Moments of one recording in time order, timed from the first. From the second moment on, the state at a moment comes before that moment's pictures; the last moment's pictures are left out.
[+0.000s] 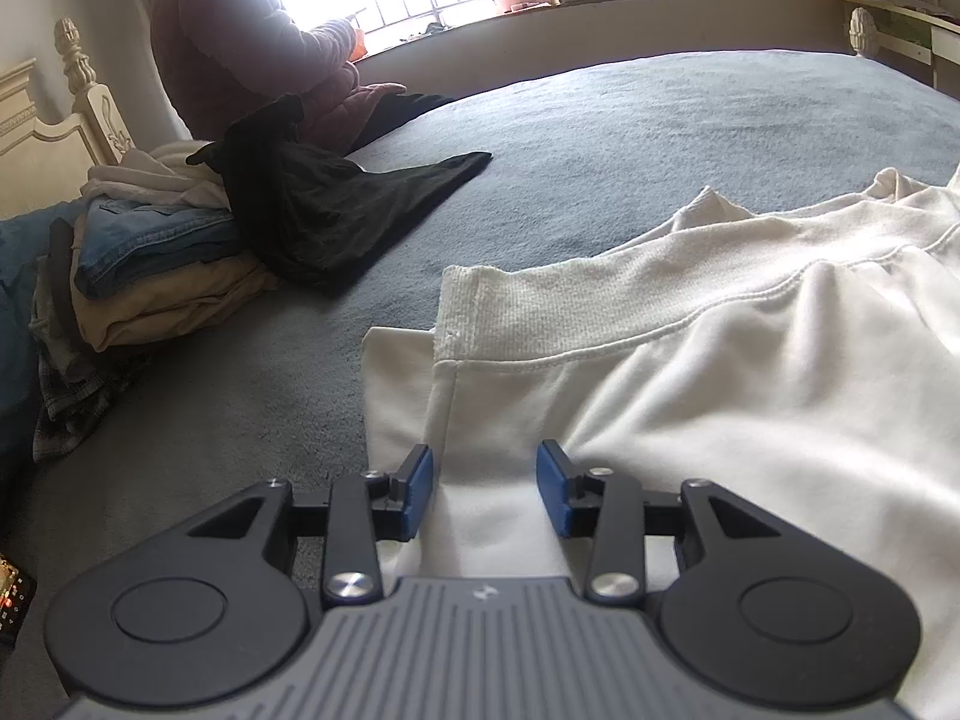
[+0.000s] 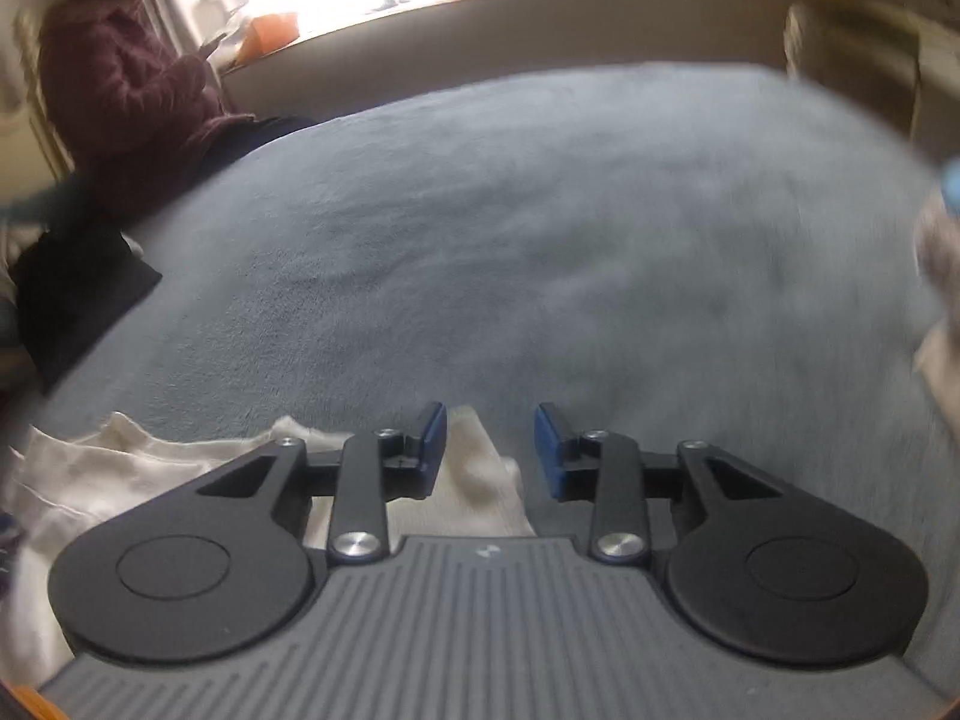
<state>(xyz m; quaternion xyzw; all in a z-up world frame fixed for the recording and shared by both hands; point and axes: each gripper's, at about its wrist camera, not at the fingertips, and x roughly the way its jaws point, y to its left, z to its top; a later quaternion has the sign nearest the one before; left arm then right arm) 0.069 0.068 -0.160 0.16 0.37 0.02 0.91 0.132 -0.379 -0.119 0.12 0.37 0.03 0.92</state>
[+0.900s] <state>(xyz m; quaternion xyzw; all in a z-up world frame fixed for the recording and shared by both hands) 0.079 0.096 -0.130 0.05 0.37 0.01 0.93 0.077 -0.445 -0.186 0.37 0.33 0.02 0.87</state>
